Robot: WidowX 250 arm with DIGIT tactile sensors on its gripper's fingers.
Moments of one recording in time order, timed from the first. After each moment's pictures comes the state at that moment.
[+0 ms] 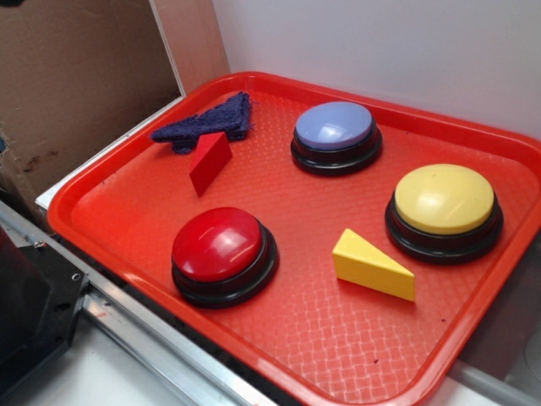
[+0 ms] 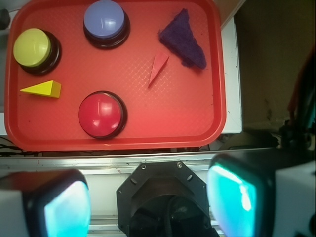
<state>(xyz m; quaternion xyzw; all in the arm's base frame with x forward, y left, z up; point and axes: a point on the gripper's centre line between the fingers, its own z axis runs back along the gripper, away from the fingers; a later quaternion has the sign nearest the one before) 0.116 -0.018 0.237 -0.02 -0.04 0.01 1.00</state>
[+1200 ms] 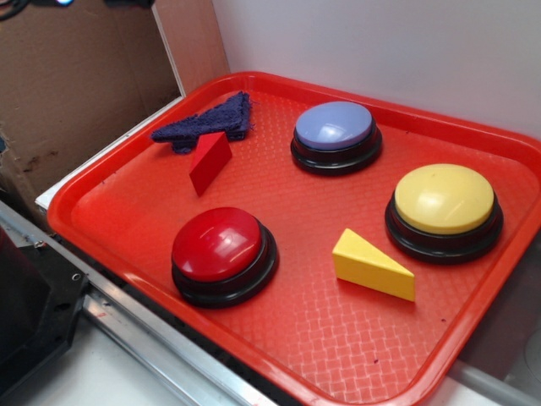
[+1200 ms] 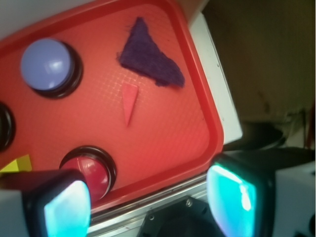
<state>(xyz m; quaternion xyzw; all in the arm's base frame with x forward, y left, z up) 0.183 0.024 0.192 0.00 0.01 0.24 0.97</state>
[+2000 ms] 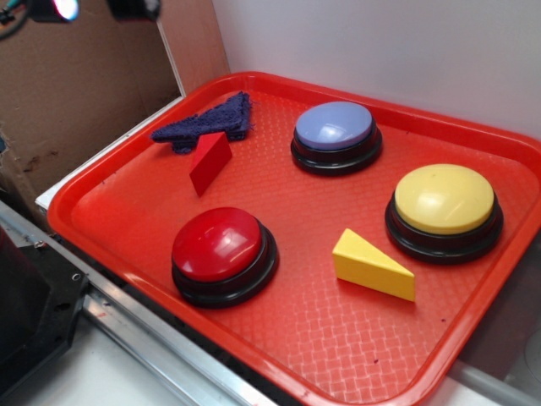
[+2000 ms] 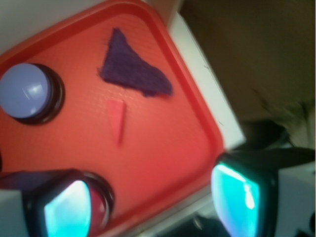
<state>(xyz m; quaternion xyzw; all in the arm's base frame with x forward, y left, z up) 0.211 0.018 0.165 0.01 -0.04 0.24 0.97</state>
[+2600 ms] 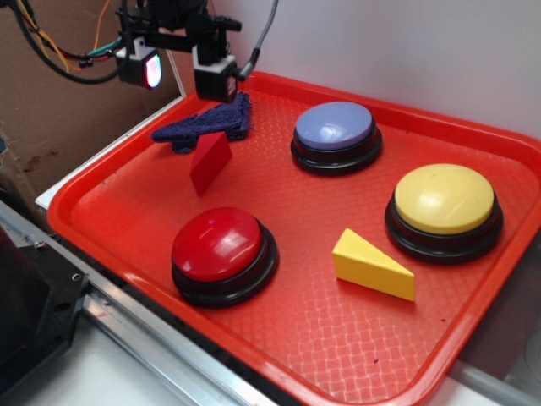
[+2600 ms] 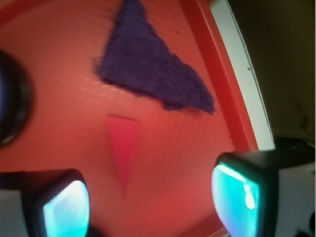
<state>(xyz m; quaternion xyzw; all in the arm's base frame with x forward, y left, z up) 0.247 0.036 0.084 0.06 0.05 0.24 0.97</state>
